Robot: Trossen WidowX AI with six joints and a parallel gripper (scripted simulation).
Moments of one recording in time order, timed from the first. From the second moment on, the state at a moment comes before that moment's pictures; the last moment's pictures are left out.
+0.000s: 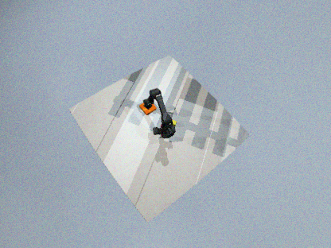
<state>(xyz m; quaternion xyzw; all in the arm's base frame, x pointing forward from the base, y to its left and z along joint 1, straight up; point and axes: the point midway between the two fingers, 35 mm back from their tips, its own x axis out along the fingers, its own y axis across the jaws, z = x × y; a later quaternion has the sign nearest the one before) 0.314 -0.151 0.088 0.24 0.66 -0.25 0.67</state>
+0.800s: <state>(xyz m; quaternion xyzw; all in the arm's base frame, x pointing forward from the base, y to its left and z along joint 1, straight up) 0.315 -0.135 0.133 0.23 0.66 -0.24 0.68</state>
